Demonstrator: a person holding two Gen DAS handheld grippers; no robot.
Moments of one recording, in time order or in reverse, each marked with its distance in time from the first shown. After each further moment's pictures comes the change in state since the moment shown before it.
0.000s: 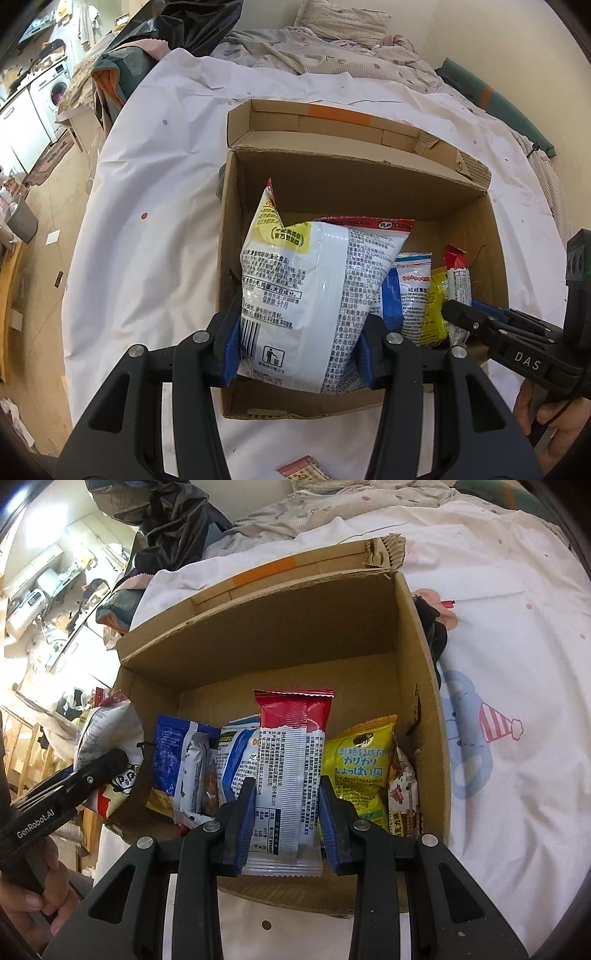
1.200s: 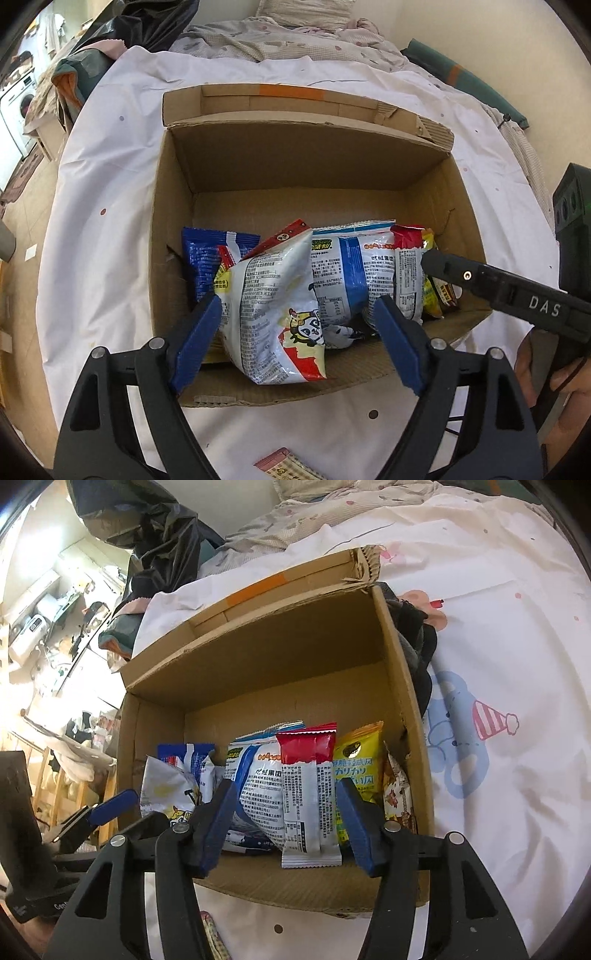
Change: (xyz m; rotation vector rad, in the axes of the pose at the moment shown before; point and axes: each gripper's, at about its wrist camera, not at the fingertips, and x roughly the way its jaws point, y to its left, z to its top) left arm 0.013 -0.025 -0.015 0.089 0.041 -0.096; right arm -0.014 -0.014 0.002 0.080 -0.047 0.042
